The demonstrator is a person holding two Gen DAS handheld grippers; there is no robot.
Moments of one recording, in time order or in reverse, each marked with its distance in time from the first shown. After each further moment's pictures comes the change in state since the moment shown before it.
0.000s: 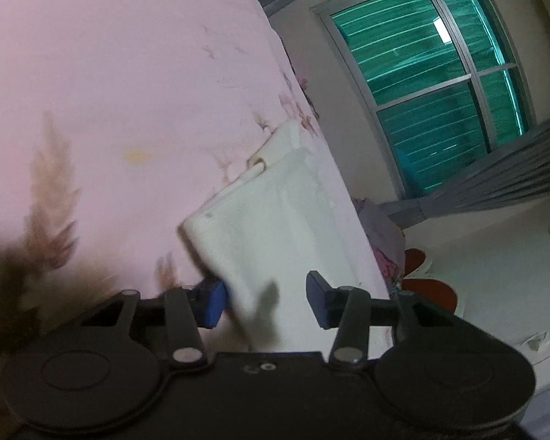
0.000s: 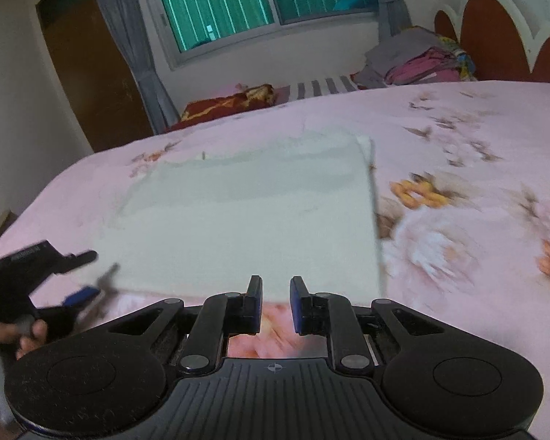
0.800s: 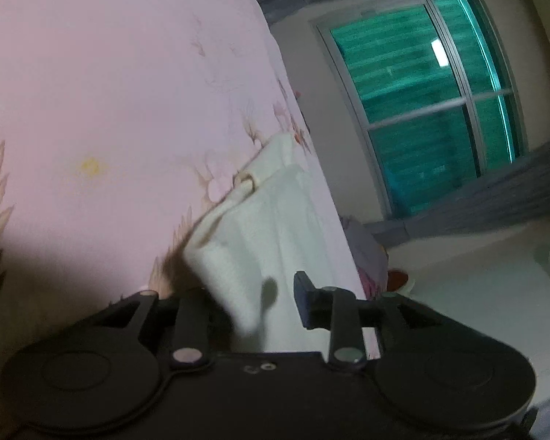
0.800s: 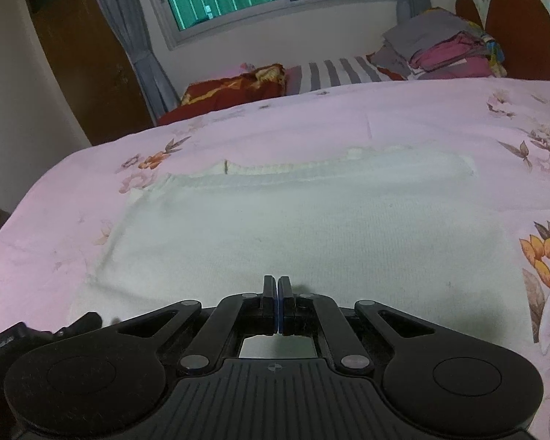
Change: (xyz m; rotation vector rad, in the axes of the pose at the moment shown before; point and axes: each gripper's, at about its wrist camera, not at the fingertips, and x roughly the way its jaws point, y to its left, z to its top) left arm 0.019 0.004 -0.001 -0.071 -0.060 -0.054; right arm 0.144 0.056 0.067 0.001 0.072 -0.015
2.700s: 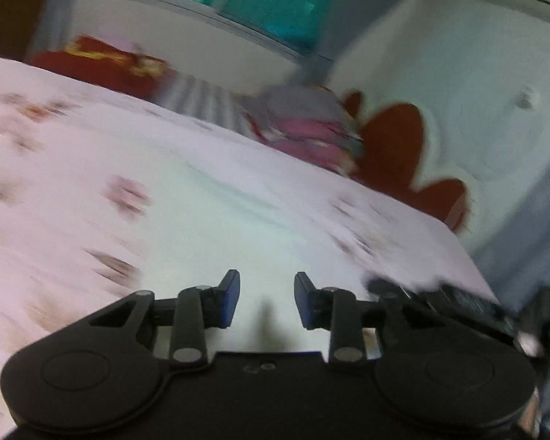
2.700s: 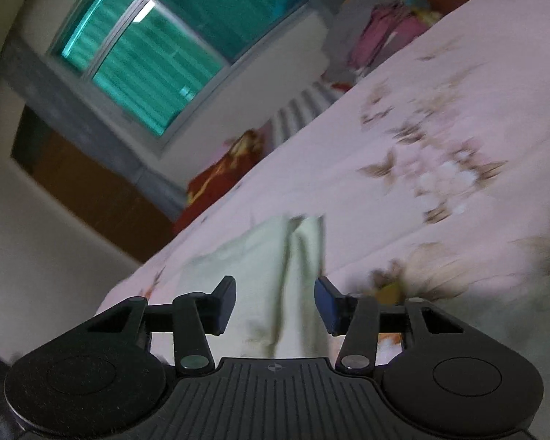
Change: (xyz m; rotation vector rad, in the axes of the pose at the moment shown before) left arm 0.054 -0.182 -0.111 0.796 0.298 0.034; right arm -0.083 -0.224 0.037 0.424 -0.142 0.243
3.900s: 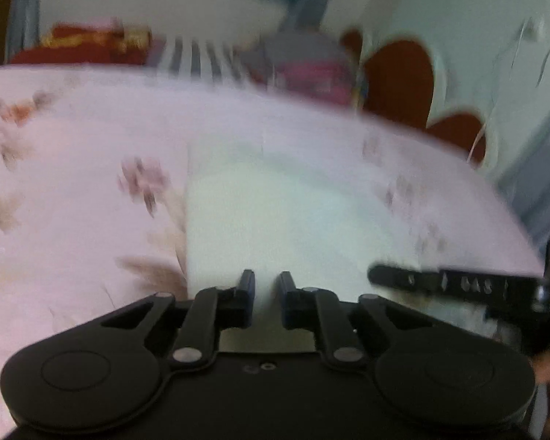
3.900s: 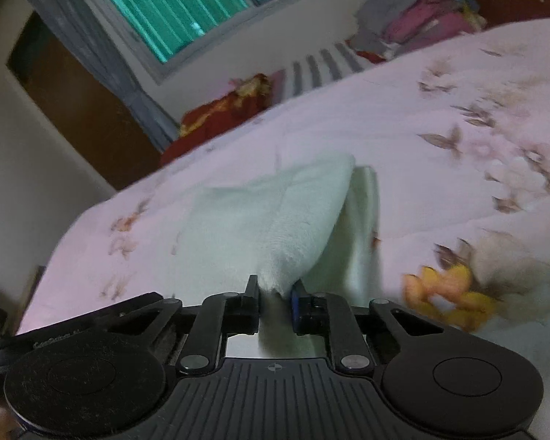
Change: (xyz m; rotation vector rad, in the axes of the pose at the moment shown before) left arm 0.047 0.009 0.005 0.186 0.236 0.037; right arm 0.055 0.045 -0.026 -0.192 0.162 -0.136
